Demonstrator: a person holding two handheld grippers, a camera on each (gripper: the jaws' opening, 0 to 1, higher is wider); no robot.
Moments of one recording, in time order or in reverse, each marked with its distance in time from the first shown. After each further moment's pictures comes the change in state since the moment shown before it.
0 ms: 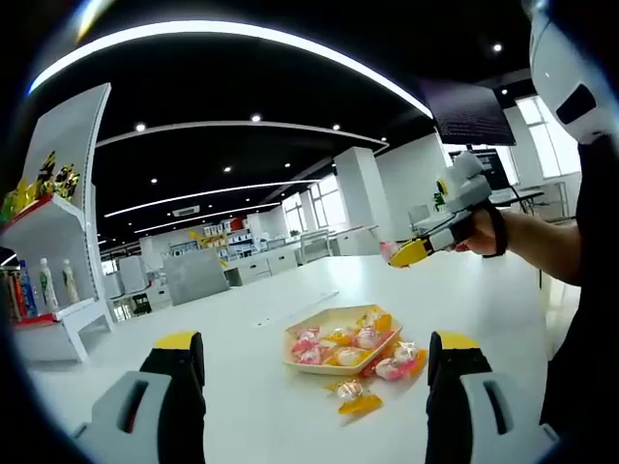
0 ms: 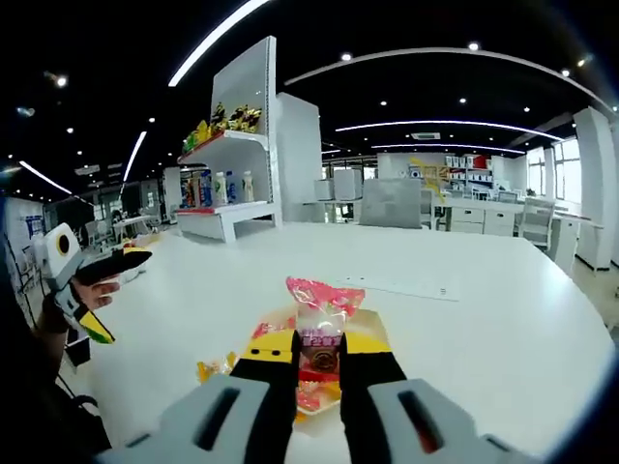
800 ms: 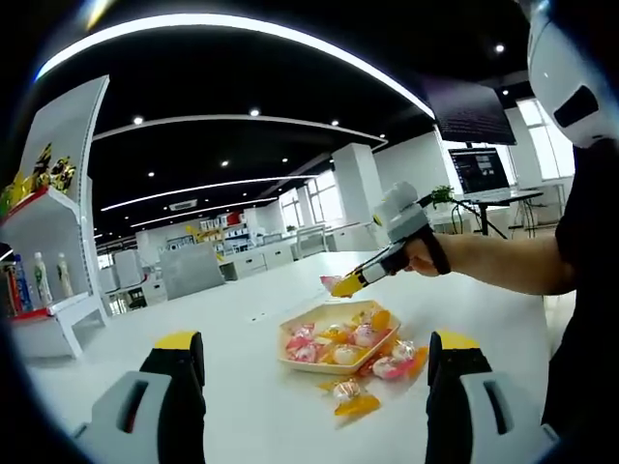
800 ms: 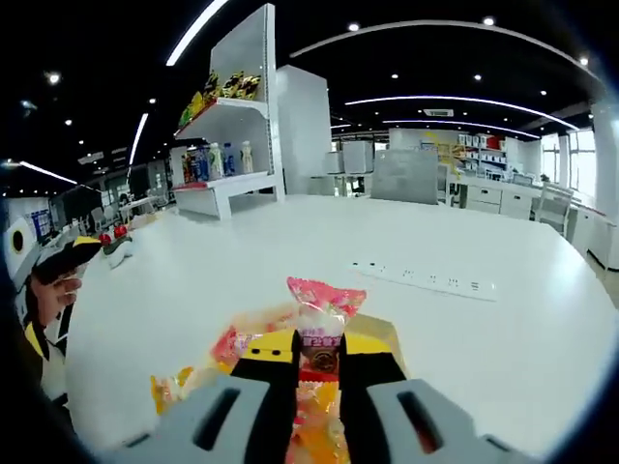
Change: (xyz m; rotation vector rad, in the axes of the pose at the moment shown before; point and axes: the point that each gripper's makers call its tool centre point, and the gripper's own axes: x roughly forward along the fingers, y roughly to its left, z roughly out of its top) left arm 0.010 -0.006 -0.007 -0.013 0.022 -0.020; right arm 0.102 -0.006 -0.030 -0.014 0.127 0.069
